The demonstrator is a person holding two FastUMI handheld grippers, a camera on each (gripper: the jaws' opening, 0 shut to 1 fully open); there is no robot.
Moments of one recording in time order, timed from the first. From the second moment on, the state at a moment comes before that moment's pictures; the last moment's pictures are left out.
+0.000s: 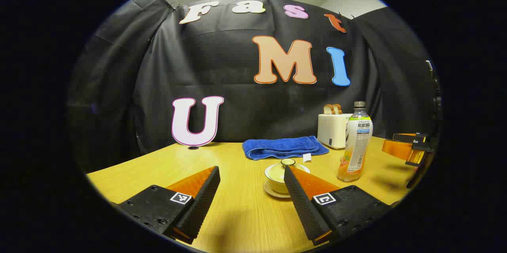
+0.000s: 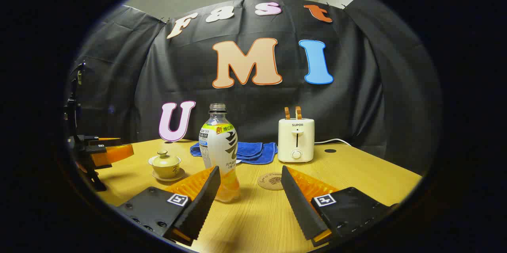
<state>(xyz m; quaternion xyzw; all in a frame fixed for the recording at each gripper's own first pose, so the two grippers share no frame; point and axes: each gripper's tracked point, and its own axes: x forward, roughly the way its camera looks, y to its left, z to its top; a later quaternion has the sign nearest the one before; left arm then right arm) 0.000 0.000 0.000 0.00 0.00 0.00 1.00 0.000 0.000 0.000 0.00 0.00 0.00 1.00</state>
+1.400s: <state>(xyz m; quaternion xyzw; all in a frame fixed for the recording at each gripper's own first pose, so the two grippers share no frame) 0.020 -0.032 -0.002 0.00 0.00 -0.07 1.00 0.002 -0.001 0.000 0.00 0.00 0.00 1.00</state>
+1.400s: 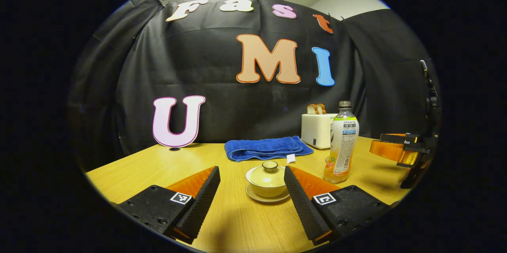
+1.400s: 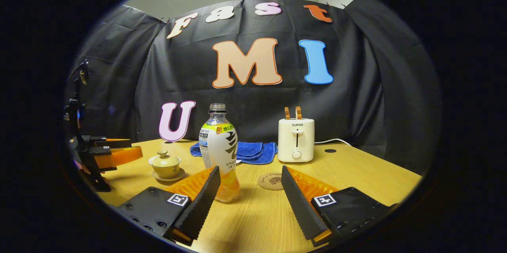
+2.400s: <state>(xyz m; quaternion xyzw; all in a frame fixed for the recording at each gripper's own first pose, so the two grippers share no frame) 0.065 -0.065 -0.008 0.00 0.01 -0.14 0.99 0.002 -0.002 0.000 0.00 0.00 0.00 1.00</state>
